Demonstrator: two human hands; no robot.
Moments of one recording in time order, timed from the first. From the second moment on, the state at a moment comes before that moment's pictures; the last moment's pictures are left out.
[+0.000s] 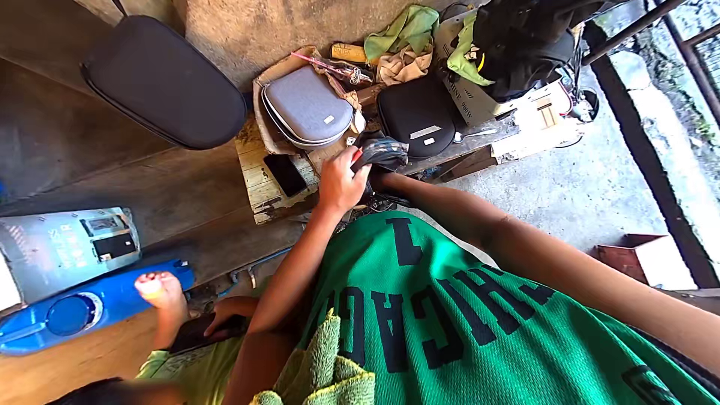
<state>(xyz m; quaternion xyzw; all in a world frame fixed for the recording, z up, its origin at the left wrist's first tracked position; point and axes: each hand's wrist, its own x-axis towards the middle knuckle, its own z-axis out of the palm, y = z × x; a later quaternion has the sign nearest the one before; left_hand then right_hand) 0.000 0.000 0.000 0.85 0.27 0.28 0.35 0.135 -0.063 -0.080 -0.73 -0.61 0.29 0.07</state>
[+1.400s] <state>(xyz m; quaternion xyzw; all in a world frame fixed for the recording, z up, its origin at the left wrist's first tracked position) -0.001 0.019 -0.023 0.83 0.39 -0.10 0.38 0.190 -0.052 0.002 -0.67 -0.41 0.57 0.24</state>
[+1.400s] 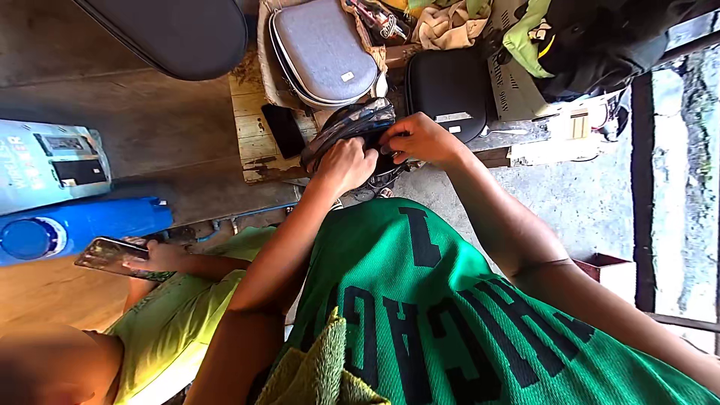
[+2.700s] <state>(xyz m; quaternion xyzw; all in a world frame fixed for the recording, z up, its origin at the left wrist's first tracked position) 0.026 -0.006 0.023 0.50 0.32 0.14 0.79 0.207 -0.086 0.003 -0.23 -0.11 0.72 0.65</state>
